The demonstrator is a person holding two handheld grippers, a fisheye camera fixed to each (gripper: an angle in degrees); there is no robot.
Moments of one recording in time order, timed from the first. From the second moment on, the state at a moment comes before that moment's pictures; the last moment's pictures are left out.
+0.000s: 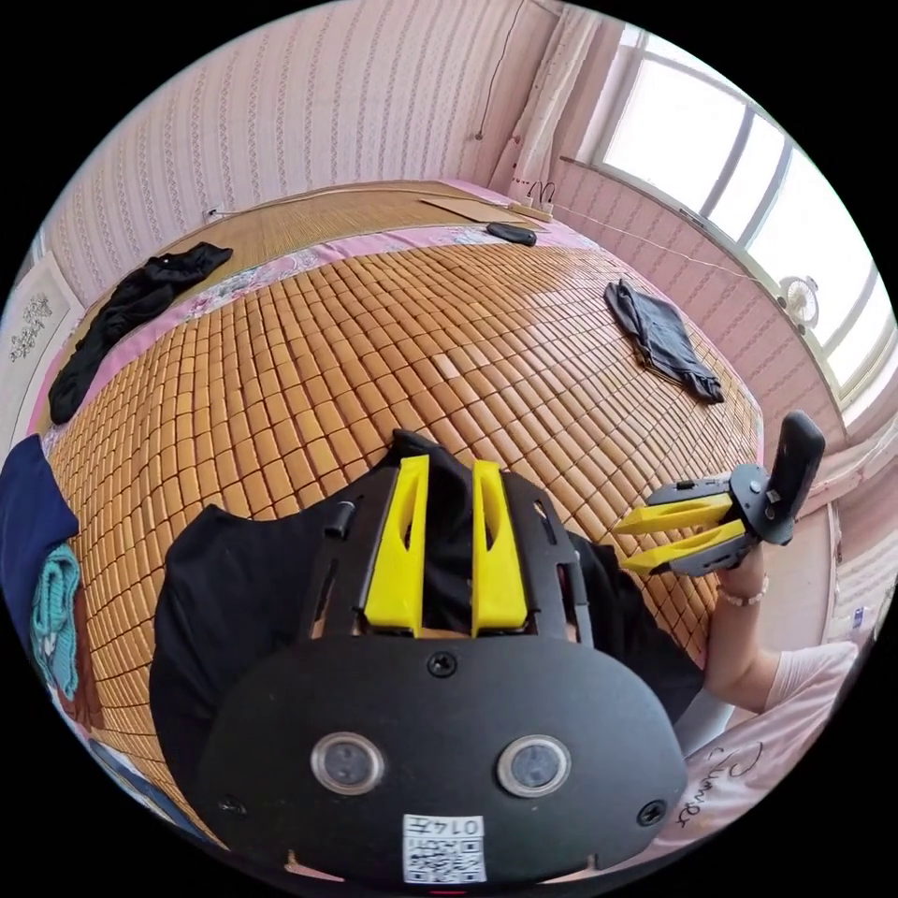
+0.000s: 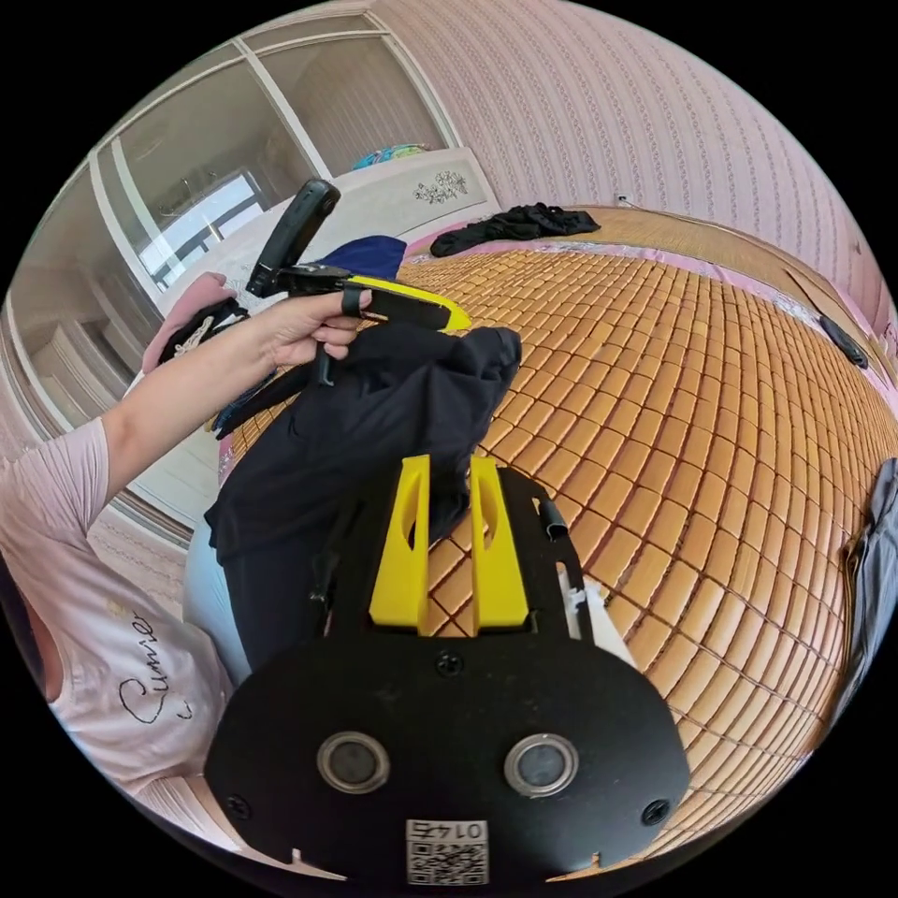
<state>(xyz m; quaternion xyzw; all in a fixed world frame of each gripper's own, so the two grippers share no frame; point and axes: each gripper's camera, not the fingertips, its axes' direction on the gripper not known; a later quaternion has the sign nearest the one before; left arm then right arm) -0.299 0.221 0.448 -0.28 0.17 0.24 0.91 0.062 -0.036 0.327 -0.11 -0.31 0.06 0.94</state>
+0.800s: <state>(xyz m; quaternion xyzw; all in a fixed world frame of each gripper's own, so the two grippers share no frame) -0.337 0.156 0.475 -0.26 0.18 0.15 0.94 0.047 -0.039 0.359 -0.19 -0.29 0.05 0.94</state>
